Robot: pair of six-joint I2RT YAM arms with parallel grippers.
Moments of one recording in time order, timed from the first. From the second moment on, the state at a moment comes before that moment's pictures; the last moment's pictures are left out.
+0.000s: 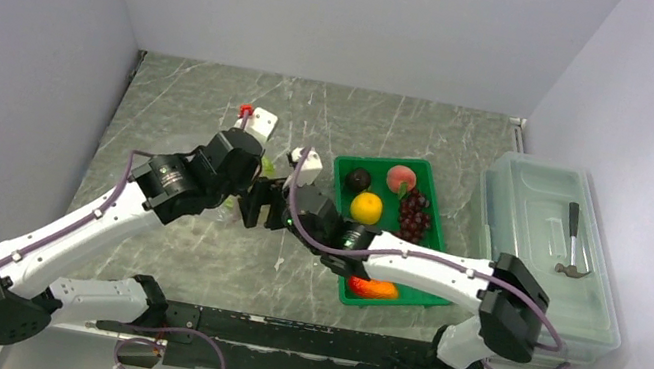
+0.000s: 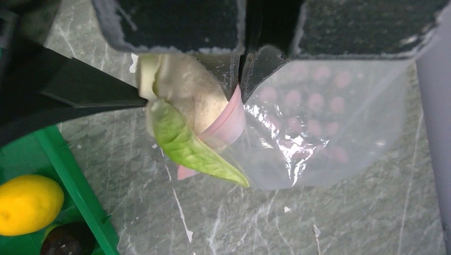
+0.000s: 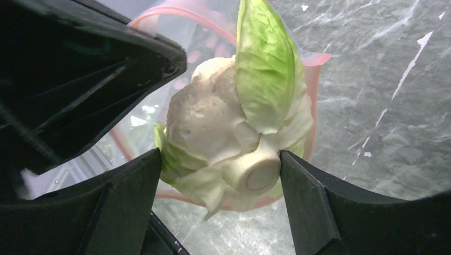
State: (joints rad) left arm -0.80 1.09 1.17 -0.77 -0.52 -0.24; right arm 1.18 1.50 1.04 0.16 0.36 0.61
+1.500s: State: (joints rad) left arm -0.80 1.07 1.17 -0.78 -0.51 -0.23; right arm 1.18 1.34 0.90 0.21 0.43 0.69
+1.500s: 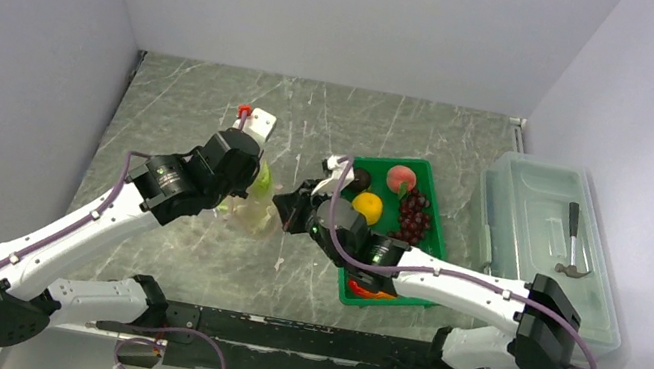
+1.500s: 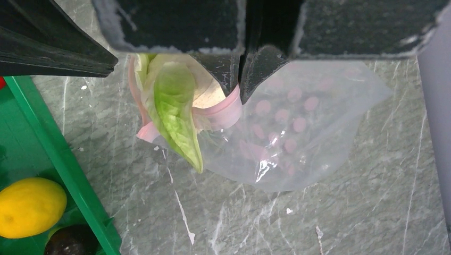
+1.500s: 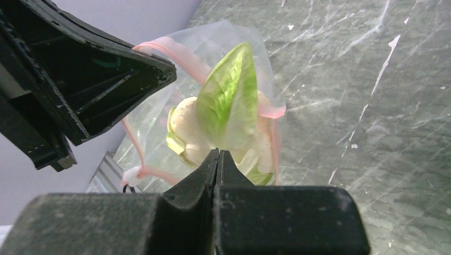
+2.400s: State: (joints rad) left arm -0.80 1.07 1.17 -0.78 -0.49 -0.23; right arm 1.18 1.71 1.10 0.27 0.36 0.75
